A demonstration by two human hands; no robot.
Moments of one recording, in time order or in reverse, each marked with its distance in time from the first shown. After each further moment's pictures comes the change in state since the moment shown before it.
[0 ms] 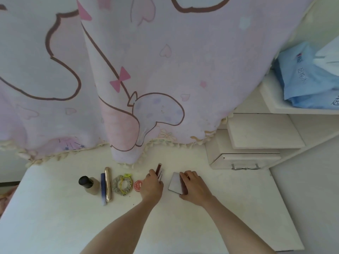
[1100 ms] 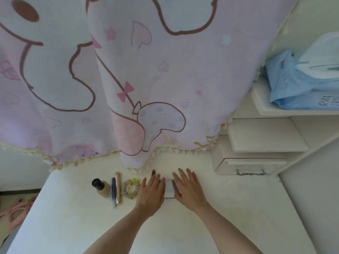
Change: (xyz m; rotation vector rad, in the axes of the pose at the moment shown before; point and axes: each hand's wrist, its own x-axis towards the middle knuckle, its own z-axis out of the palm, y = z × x) left_hand -0.026 -0.034 -0.024 0.703 0.032 0.521; right_hand 0.004 -0.035 0.000 -0.151 0.234 -0.046
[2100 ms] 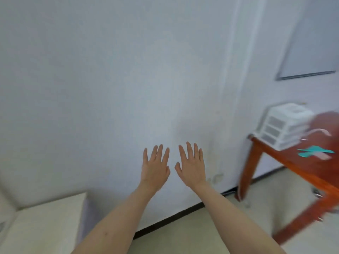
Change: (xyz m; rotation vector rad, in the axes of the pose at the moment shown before) left_hand -0.327 0.350 -0.127 0.198 0.706 1.696; right_hand -0.537 -0.187 -0.131 -0.445 0.536 2.026
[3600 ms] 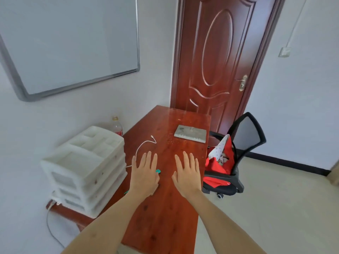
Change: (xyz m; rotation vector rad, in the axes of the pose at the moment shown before) left_hand 0.482 0.784 -0.052 -0.330 0.158 0.736; right_hand -0.012 0.860 -0.043 -0.463 0.021 0.807
